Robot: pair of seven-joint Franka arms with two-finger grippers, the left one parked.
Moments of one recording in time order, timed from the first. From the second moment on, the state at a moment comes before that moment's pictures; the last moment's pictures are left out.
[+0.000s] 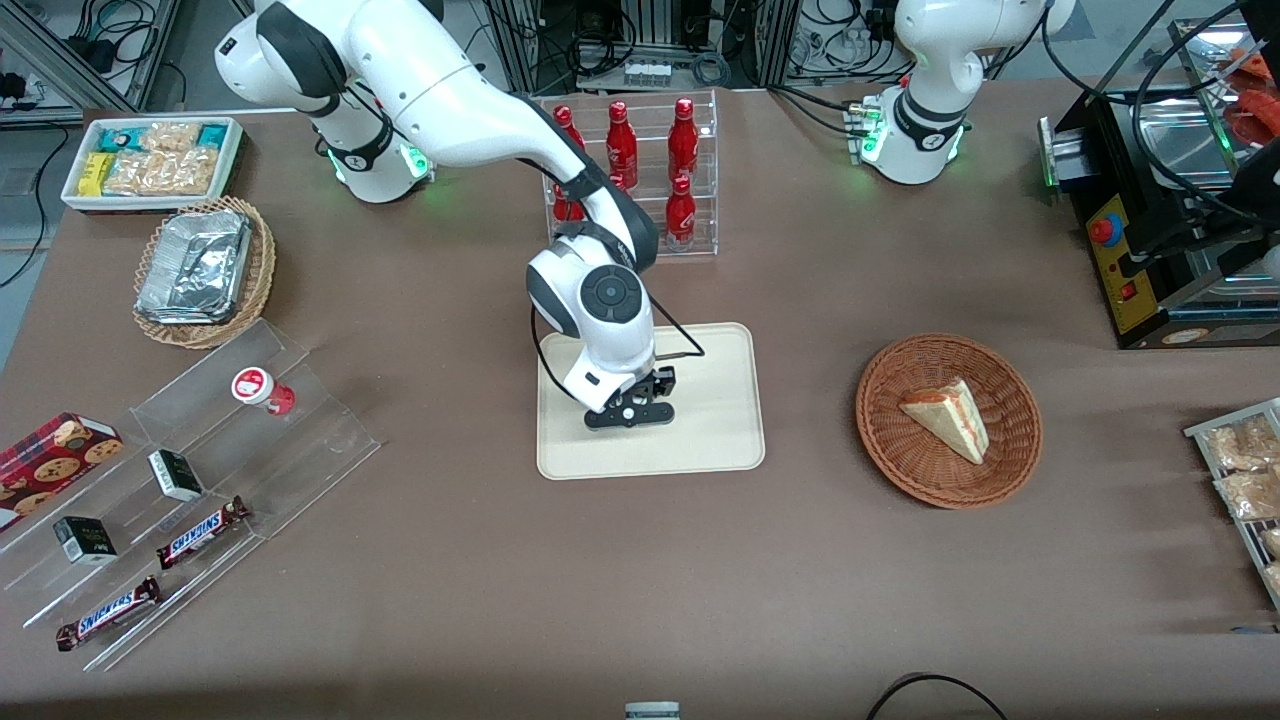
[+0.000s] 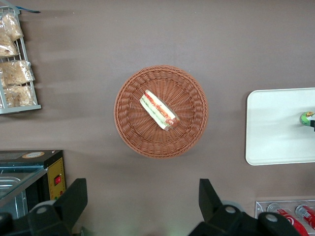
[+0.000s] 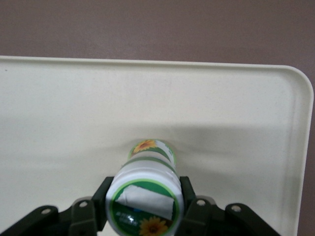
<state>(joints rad) 0.83 0.75 -0.10 -1.49 0.07 2.27 0.67</state>
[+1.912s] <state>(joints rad) 0.46 0.41 -0.14 -1.46 0.07 1.72 -0.08</state>
